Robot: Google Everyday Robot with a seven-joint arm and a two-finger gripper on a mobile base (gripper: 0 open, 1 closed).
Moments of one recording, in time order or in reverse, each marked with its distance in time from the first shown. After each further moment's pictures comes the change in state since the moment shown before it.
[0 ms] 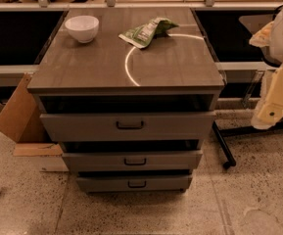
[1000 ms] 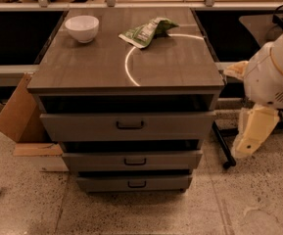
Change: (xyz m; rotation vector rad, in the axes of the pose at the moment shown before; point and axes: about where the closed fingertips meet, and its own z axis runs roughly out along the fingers) arm -0.011 0.031 0.064 -0.038 -0.089 -0.112
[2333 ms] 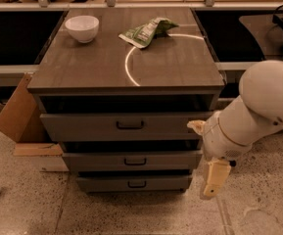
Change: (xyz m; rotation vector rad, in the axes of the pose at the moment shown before) arm -0.002 0.063 0.146 -0.179 -0.095 -0.086
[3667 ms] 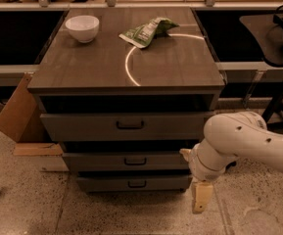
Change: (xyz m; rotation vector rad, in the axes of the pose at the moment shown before) arm 0.061 0.001 0.137 -0.064 0.115 -0.038
